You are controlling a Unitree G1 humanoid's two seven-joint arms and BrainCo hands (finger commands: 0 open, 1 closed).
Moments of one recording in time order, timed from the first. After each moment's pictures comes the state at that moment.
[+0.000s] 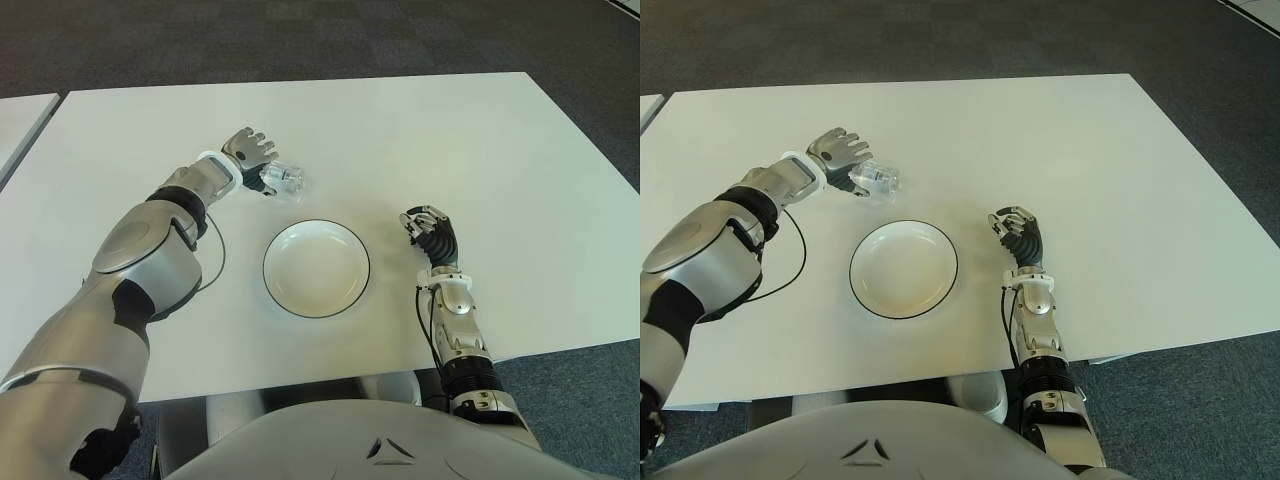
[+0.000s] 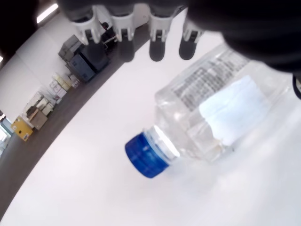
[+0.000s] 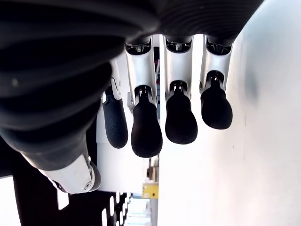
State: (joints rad) left arm -1.04 0.40 -1.01 1.39 1.13 -0.25 0.32; right arm -0.07 -0.06 -0.08 0.42 -0.01 -0.32 -0.06
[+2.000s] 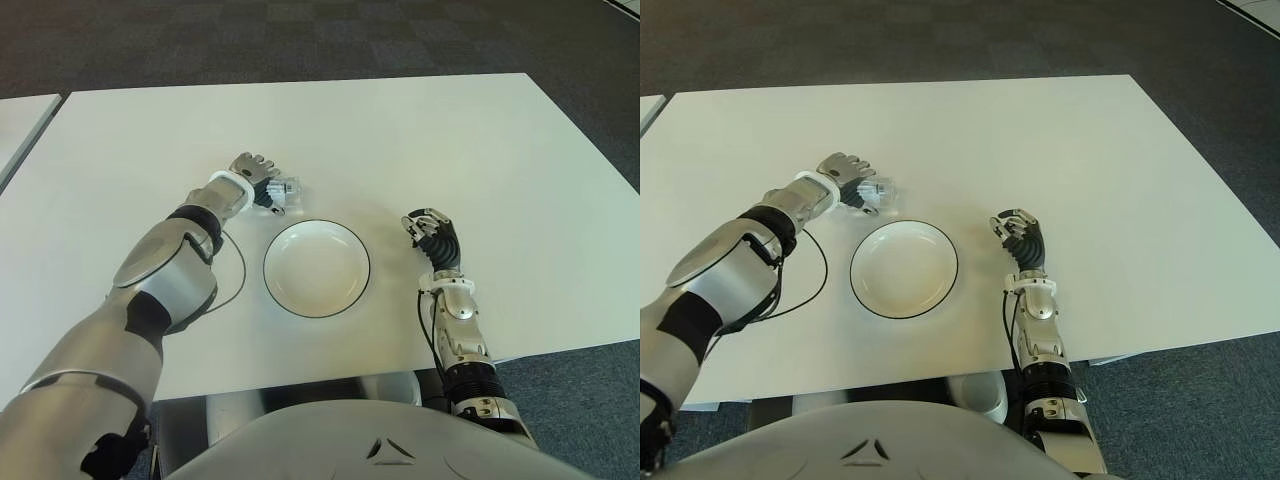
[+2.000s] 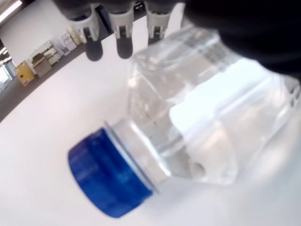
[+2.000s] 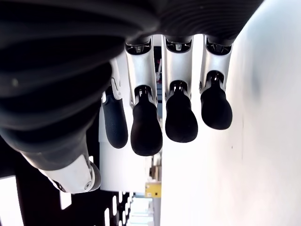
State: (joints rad) left arm -0.96 0.32 -0.87 1.40 0.99 -0.20 0.16; right arm -0.04 -0.06 -0.08 0.39 0.00 -0.32 -0.04
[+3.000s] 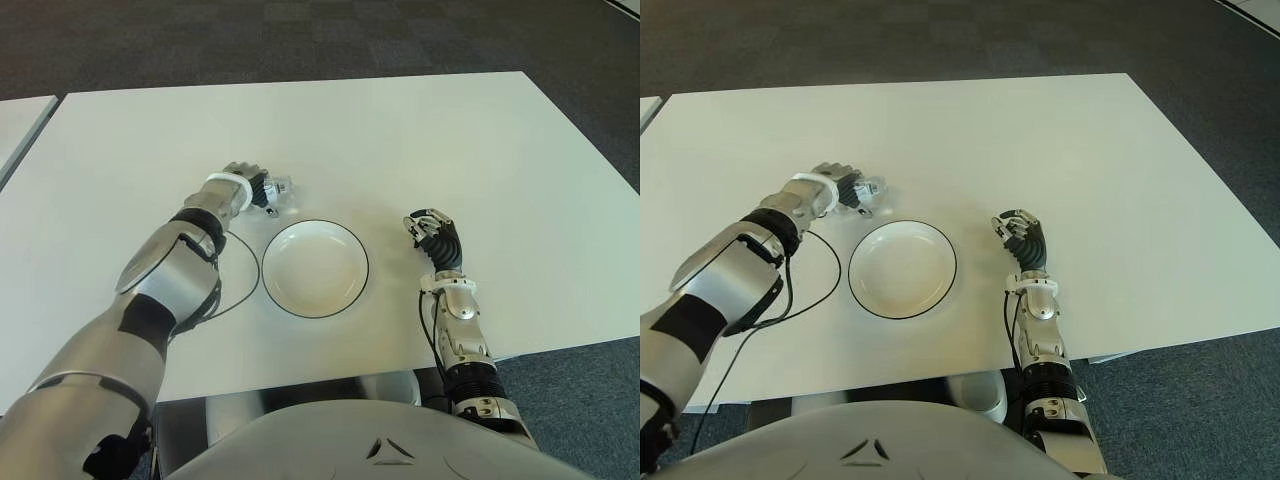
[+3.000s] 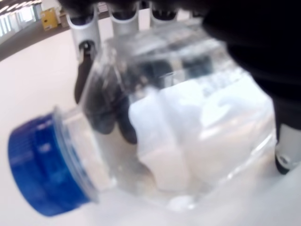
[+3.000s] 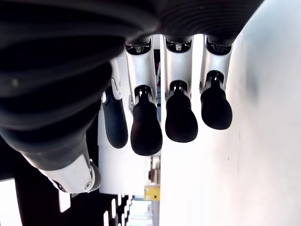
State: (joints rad) left arm -0.93 0.30 -0.65 1.39 0.80 -0.11 -0.01; right arm -0.04 -0.06 -0.09 0.39 0.00 -0.32 -0.03
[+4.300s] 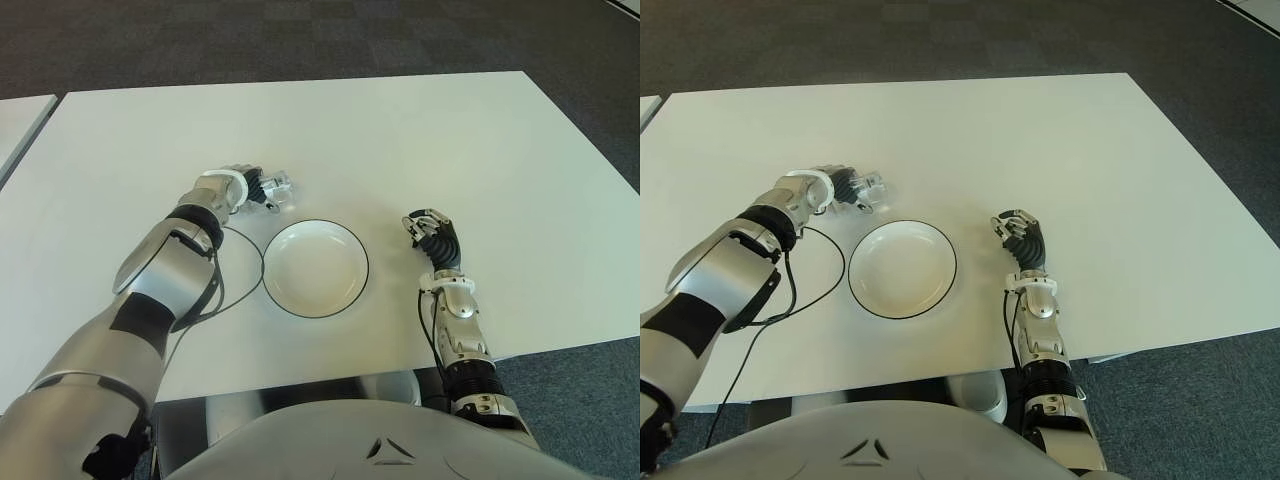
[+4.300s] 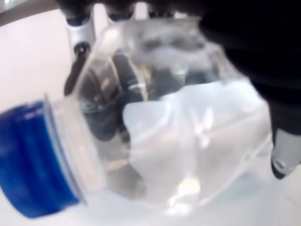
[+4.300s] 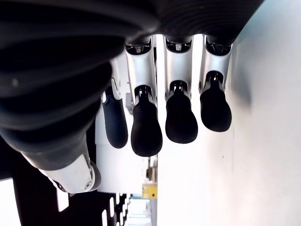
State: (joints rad) left arm -0.96 0.32 -0.56 1.38 0.73 -0.10 -0.11; right arm -0.06 -0.05 -0.10 0.42 0.00 -0.32 -0.03
